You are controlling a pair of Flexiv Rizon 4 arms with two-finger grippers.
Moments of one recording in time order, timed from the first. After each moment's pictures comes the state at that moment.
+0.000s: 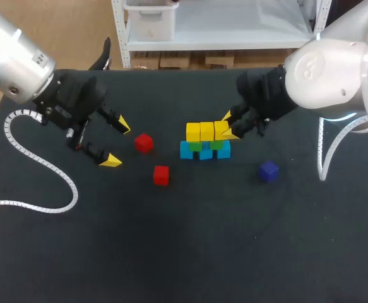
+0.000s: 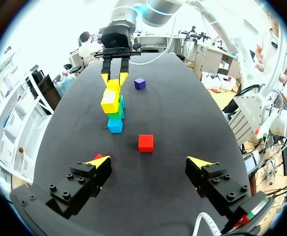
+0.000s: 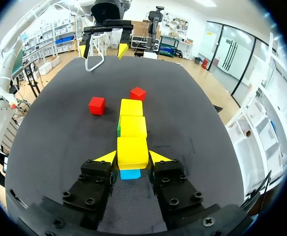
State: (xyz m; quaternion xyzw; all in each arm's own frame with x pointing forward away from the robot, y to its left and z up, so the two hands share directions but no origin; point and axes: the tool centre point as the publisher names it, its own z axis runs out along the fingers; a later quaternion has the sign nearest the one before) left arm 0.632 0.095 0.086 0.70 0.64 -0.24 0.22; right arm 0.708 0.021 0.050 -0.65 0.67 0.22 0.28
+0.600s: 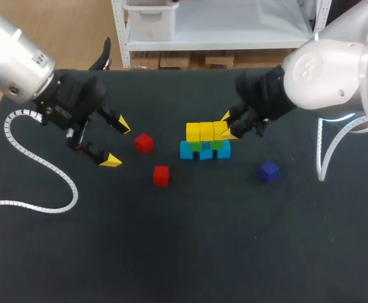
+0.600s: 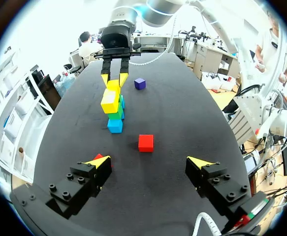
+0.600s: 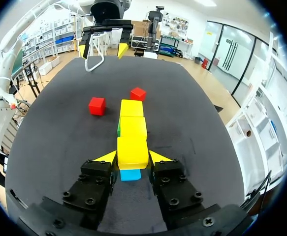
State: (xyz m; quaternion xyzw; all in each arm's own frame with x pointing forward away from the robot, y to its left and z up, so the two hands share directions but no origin) left arm 0.632 0.095 0.086 0.70 0.64 -0.24 0.22; right arm 0.708 0.023 0.049 -0.65 0.67 0.22 0.28
